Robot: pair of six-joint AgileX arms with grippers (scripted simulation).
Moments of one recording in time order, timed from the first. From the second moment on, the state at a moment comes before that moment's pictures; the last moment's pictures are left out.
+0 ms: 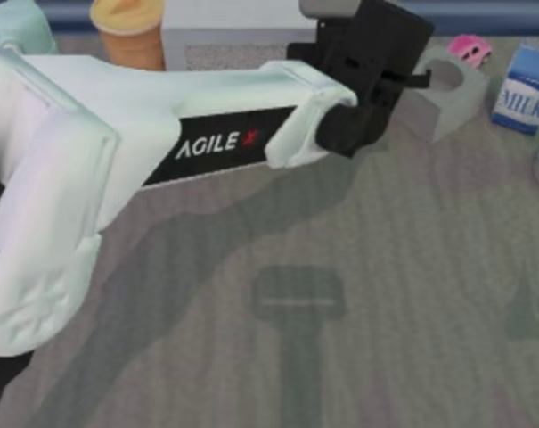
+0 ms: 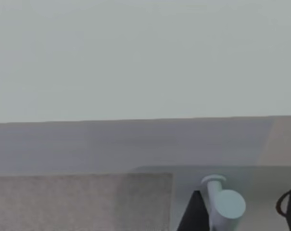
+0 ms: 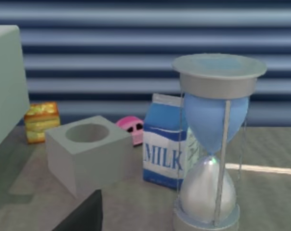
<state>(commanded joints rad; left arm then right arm) -0.73 2.27 1.76 -0.05 -0.65 -0.36 0.00 0.00 0.00 0.00 0.00 0.00</state>
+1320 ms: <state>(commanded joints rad) -0.70 2.66 2.82 -1.28 -0.35 -0.60 0.00 0.00 0.00 0.00 0.00 0.00</state>
